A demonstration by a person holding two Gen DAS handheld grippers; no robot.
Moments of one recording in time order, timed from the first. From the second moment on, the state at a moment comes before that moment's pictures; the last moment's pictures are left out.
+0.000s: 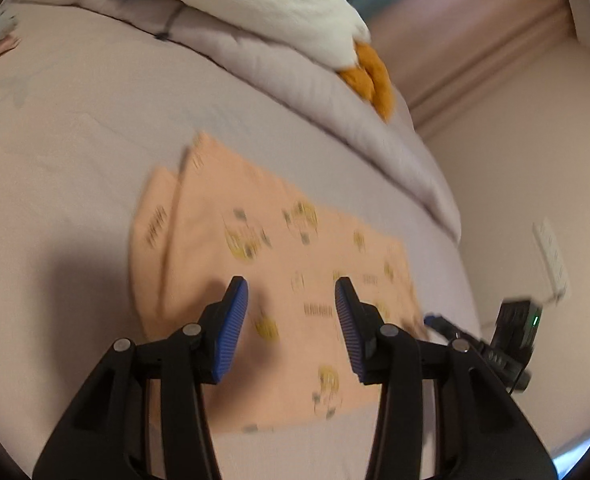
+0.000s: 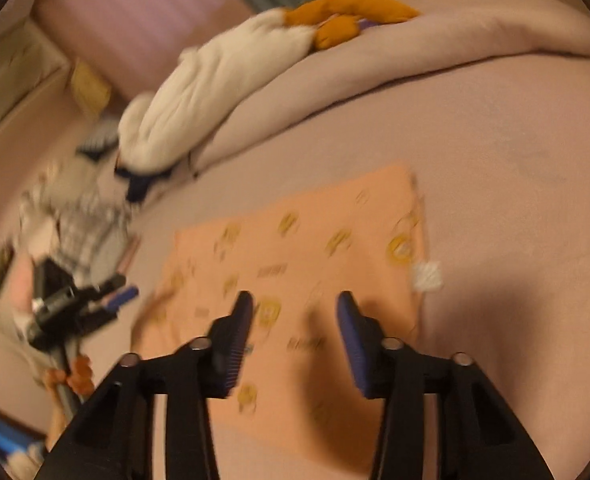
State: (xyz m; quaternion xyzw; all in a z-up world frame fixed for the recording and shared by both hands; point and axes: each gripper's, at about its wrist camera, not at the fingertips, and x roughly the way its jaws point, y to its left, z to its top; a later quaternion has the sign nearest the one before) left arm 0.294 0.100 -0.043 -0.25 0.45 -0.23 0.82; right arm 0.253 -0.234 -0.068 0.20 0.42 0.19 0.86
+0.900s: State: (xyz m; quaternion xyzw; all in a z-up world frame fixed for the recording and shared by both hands) left arm 0.207 0.109 -0.086 -0.14 0.49 -0.13 0.85; right arm 0.174 -0.213 -0.089 0.11 0.46 0.16 0.87
